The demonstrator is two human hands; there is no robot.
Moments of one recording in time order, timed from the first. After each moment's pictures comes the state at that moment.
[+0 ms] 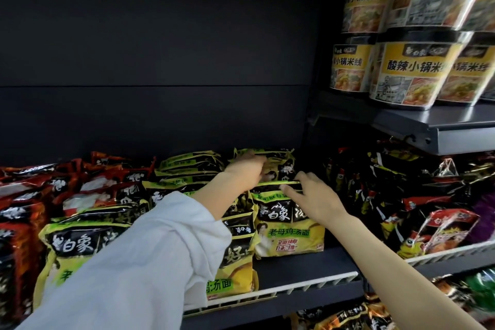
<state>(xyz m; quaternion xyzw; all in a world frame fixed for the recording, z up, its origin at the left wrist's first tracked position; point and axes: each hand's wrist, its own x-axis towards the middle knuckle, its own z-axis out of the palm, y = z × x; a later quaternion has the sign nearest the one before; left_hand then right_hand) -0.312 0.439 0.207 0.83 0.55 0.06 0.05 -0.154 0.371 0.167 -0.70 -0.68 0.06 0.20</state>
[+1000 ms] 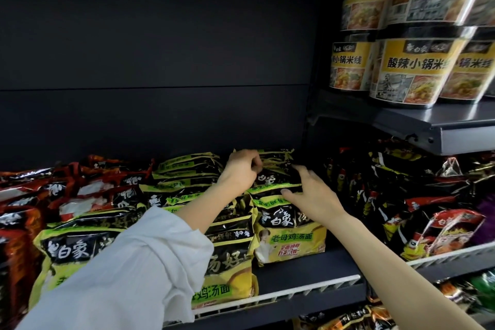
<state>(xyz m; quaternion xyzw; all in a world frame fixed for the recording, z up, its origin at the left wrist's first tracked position) -0.320 0.429 0.205 0.78 0.53 0.29 0.16 -0.156 0.374 0.168 -0.68 -0.68 0.10 0.27</state>
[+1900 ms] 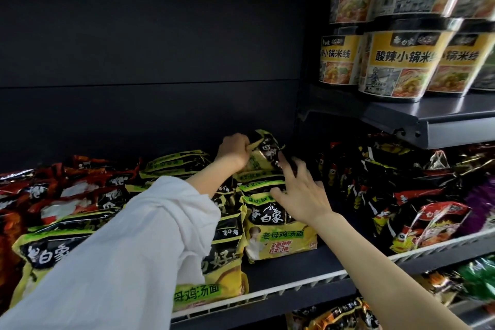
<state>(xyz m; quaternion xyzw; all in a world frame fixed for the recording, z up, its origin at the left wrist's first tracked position) -0.302 0.463 0.219 0.74 0.62 0.23 0.13 -0.166 0.369 0.169 -0.70 -0.69 0.03 0.20</state>
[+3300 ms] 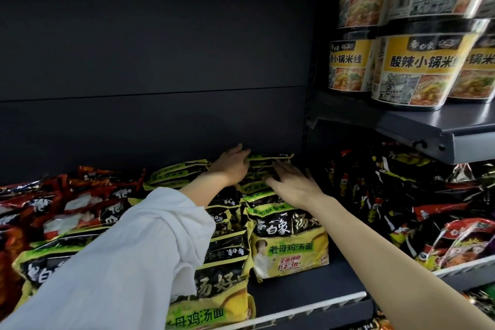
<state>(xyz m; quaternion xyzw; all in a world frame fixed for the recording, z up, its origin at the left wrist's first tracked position) -0.324 0.492 0.202 0.80 0.58 0.13 0.11 -0.171 0.425 0.188 -0.68 -0.71 0.12 0.11</state>
